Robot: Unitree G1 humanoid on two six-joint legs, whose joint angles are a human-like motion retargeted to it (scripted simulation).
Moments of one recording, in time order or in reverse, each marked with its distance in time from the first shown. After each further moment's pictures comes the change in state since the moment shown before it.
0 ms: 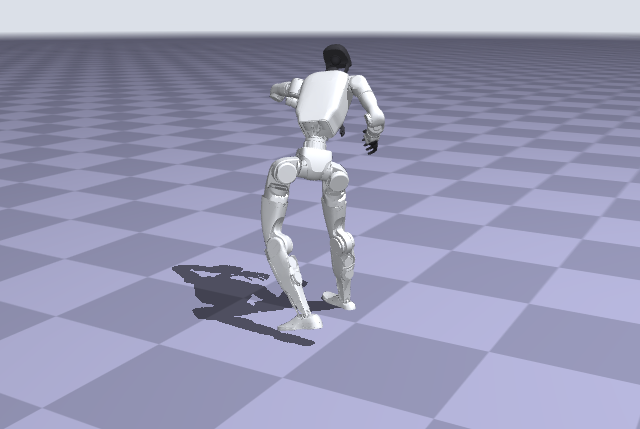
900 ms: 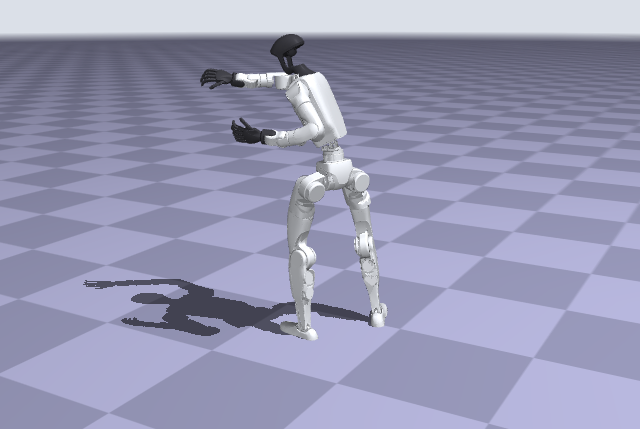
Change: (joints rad) left arm -0.928 -1.822 -1.289 0.054 -1.009 -0.114 0.112; right arm -1.764 -0.302 0.997 0.992 -0.579 0.282 0.061; waist 1.424 0.046 -0.150; left_leg -0.037 0.101 -0.473 -0.354 0.069 -0.255; right_leg 0.430 -0.049 -1.141 0.275 -0.155 -0.239
